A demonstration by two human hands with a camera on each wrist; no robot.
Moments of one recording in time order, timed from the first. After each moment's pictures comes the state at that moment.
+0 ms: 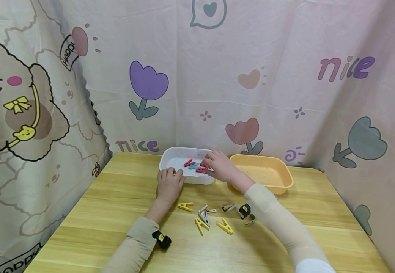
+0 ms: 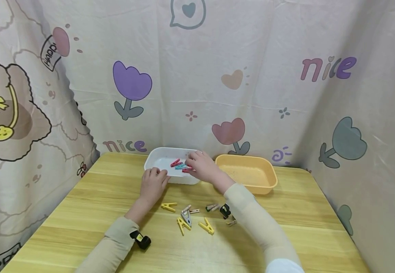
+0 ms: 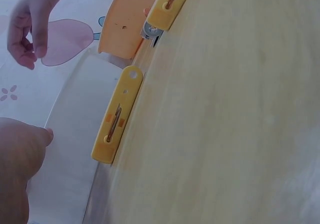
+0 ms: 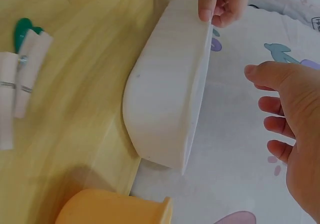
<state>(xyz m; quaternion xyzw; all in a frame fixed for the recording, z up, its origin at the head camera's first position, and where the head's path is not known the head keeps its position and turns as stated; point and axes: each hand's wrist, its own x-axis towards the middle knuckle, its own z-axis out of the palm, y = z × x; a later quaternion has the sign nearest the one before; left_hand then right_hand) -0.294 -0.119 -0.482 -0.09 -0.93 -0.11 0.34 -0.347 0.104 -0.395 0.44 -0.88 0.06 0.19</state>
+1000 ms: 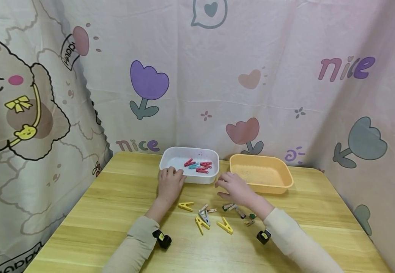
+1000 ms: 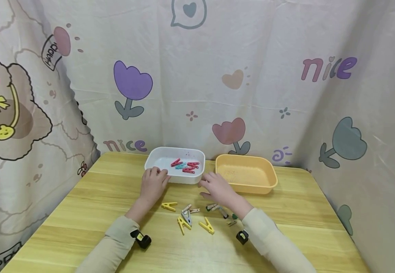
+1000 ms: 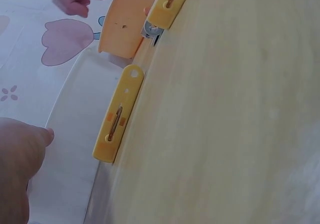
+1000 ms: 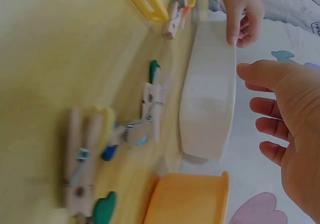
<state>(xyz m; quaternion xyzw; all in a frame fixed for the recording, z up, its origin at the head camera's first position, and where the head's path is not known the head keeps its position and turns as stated) -0.293 -0.119 -0.480 -0.09 -0.94 -0.11 0.32 -0.289 0.154 -0.435 0.46 -0.86 0.08 0.20</state>
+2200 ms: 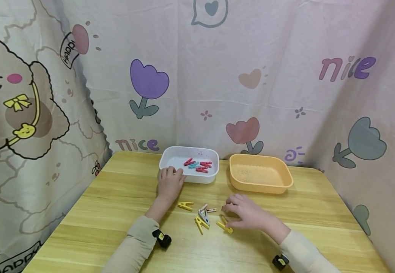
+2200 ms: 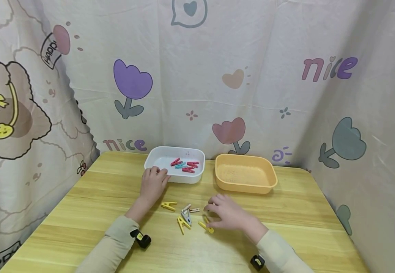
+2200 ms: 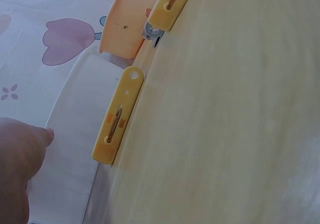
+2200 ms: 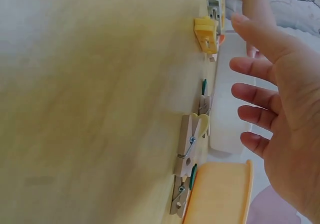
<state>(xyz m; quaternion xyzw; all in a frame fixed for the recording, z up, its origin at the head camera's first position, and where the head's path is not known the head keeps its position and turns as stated) -0.294 -0.119 -0.482 -0.08 -0.94 -0.11 0.32 -0.239 0.190 -0.465 0.48 -0.87 0.07 0.12</state>
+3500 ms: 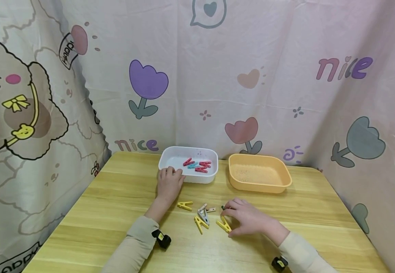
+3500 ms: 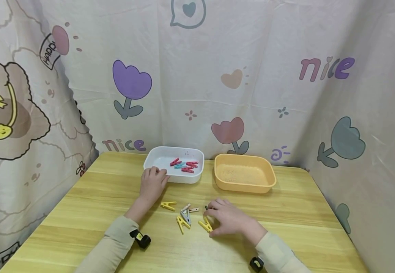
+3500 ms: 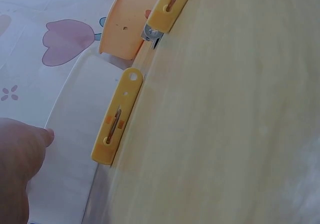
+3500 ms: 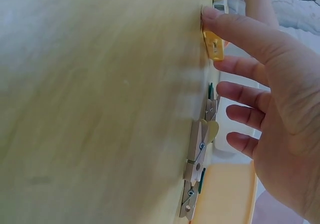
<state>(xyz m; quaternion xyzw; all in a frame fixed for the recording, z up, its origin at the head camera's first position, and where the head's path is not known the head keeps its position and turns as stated) -0.298 -0.120 -0.488 -0.10 -0.92 -0.11 0.36 -0.231 0.194 -0.472 0.47 -0.88 0.04 0.03</state>
